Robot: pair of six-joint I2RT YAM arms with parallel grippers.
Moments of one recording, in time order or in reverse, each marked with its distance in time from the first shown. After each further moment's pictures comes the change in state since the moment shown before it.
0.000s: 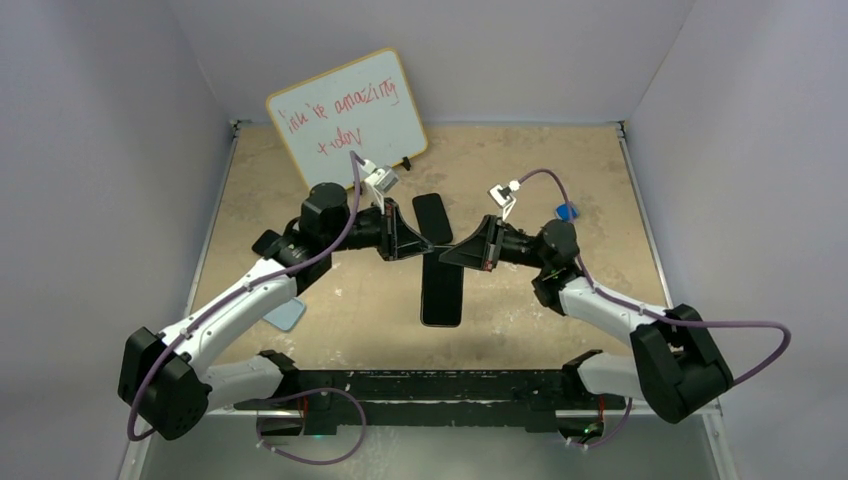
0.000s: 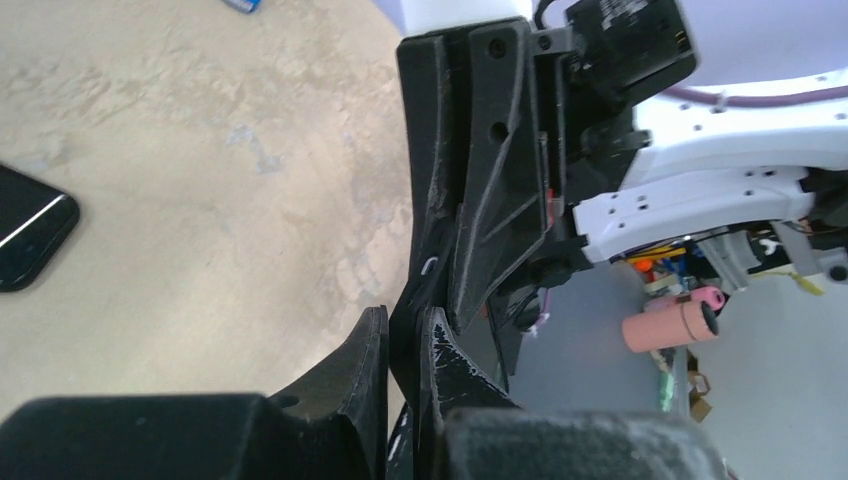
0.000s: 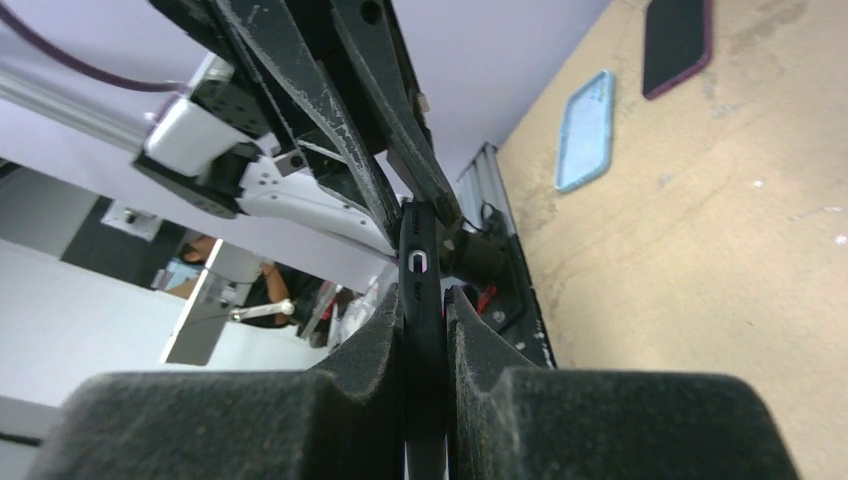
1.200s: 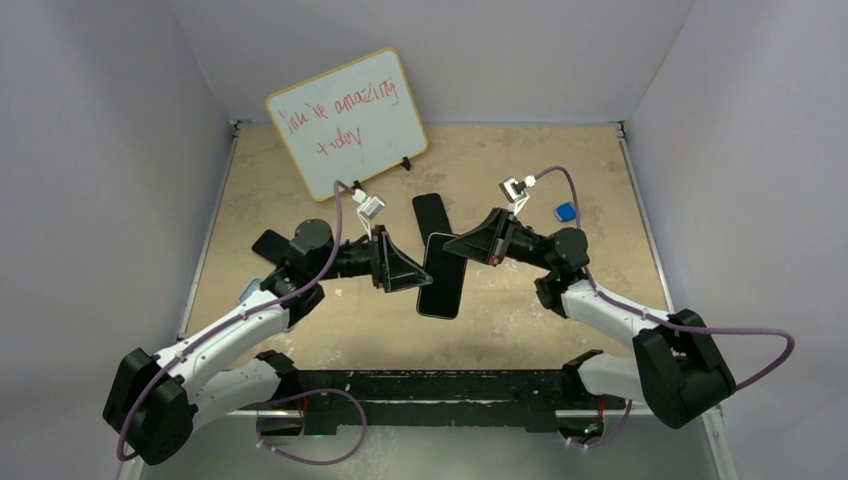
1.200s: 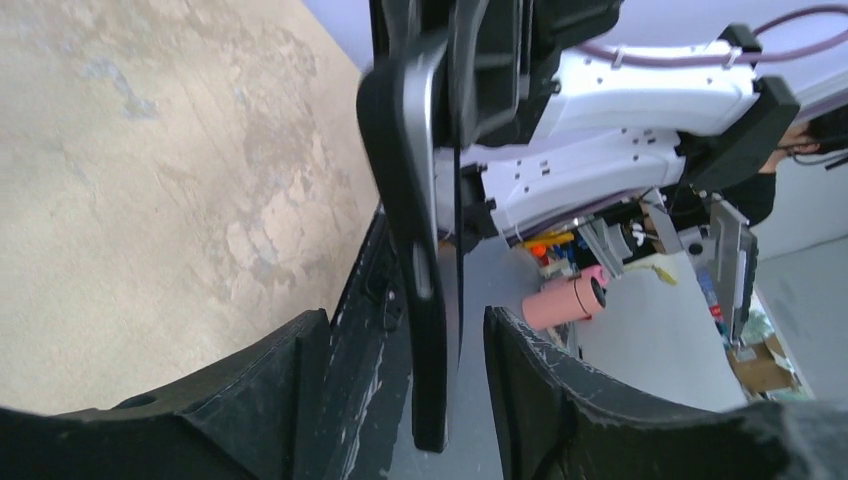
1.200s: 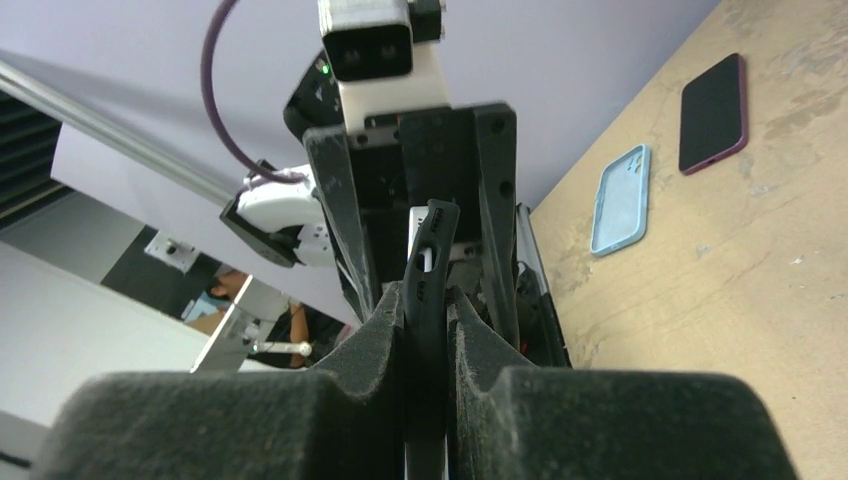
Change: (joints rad) left arm -0.026 -0.137 -0.294 0.283 0.106 -0.255; right arm -0.010 -0.037 -0.008 0.107 0.099 0.085
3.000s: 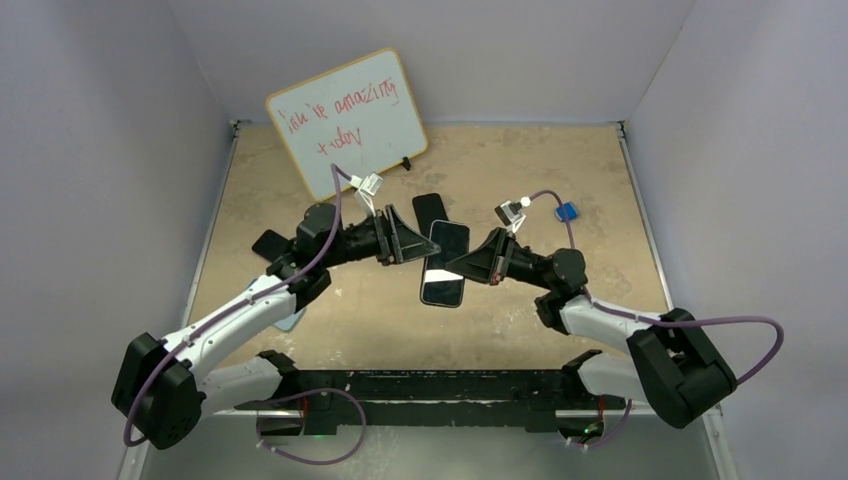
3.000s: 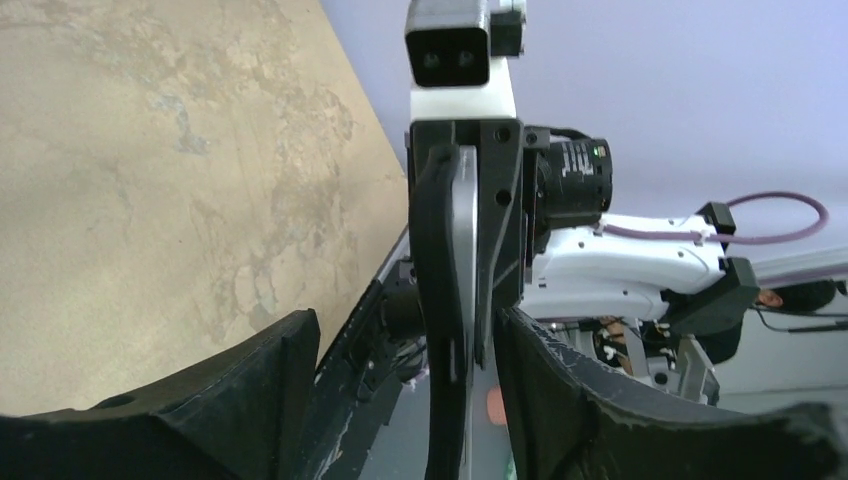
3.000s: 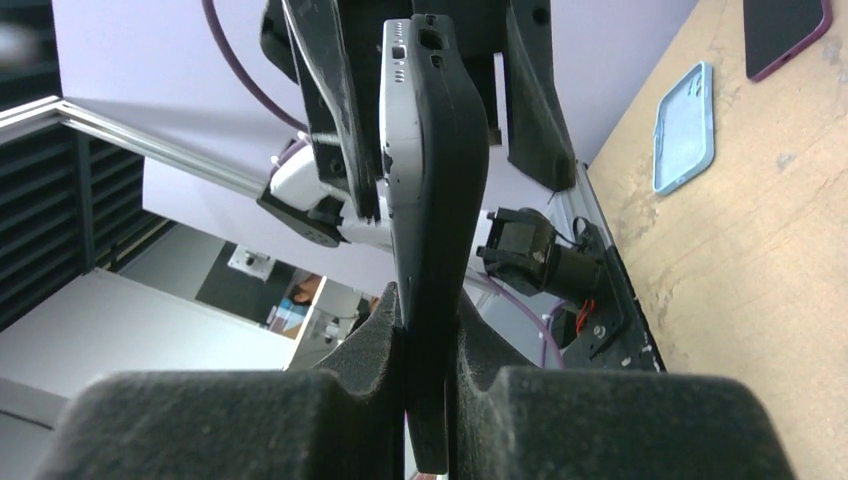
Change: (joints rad) left arm -0.002 0.095 0.150 -0.098 -0.223 -0.171; right arm 0.046 0.013 -0.152 0.159 -0.005 0.200
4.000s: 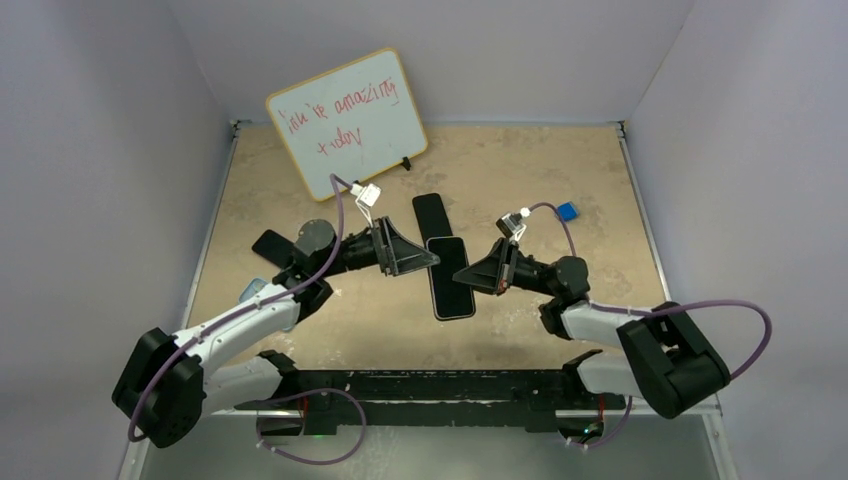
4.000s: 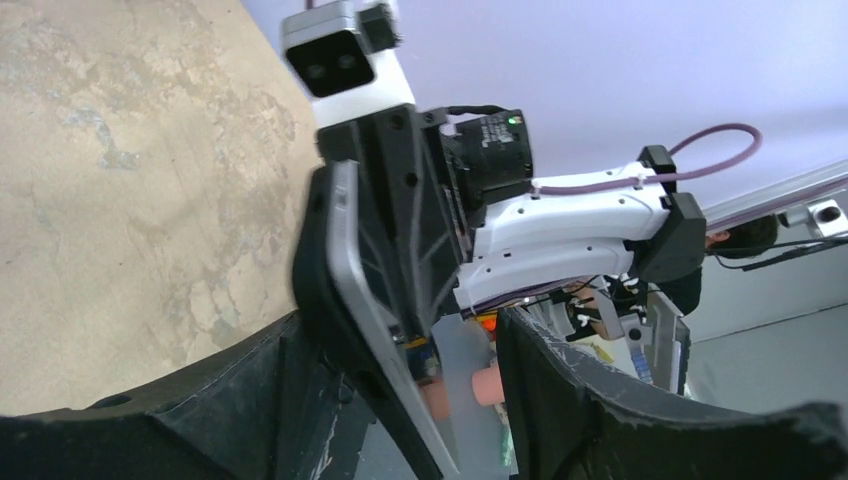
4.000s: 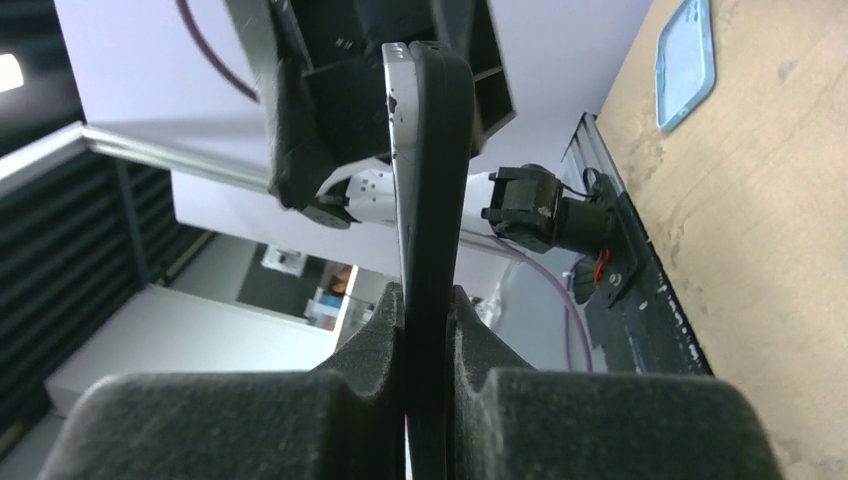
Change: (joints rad) left arm -0.006 0.014 -0.124 0.301 0.101 -0.051; right arm -0.053 0.018 -0.087 0.090 -0.076 0.095
